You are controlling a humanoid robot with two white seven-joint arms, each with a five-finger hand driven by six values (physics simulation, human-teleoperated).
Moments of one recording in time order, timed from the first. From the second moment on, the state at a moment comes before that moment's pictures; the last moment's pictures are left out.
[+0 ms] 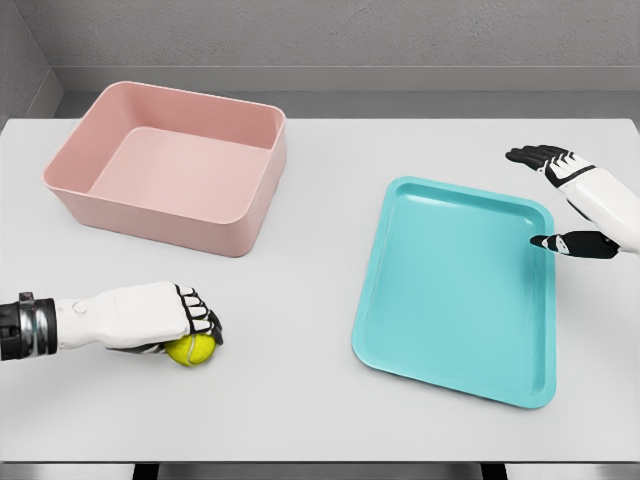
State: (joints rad) left arm -0.26 1.01 -0.62 -1.80 -0.52 -0.61 -0.33; right arm -0.05 -0.51 -0.22 -1.66 0.32 -0.61 0.51
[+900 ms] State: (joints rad) left arm -0.31 1.03 -0.57 -1.80 -0.38 -0.61 -0.33; right arm -0.05 -0.51 -0.22 -1.66 0.32 -0.61 0.51
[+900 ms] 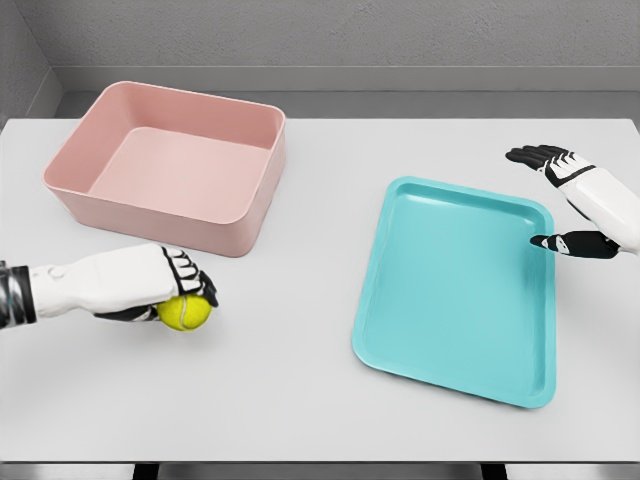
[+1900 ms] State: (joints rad) left arm -0.40 1.03 -0.49 -1.71 -0.32 -0.61 -0.33; right arm -0.04 -0.51 -0.24 -1.66 0.32 -0.61 0.51
